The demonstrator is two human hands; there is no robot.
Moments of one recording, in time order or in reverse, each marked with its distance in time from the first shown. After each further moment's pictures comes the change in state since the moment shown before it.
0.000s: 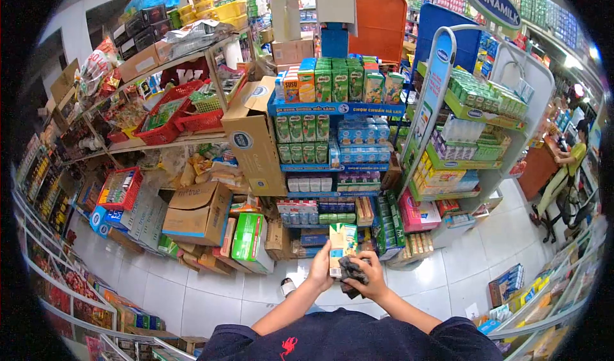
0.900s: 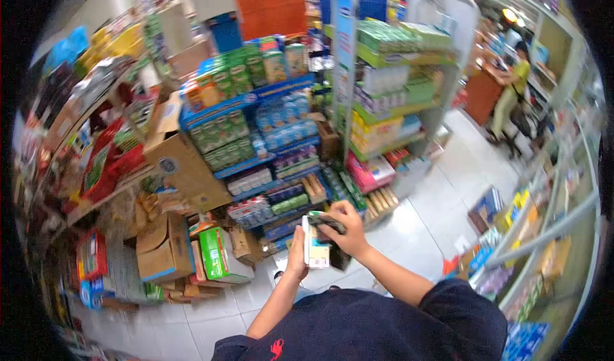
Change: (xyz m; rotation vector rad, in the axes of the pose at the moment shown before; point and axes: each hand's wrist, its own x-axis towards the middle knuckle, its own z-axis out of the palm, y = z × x) left_hand 0.033 -0.039 0.007 0.320 -0.039 -0.067; right_hand 0.023 0.012 -0.046 -0.095 0.326 0.268
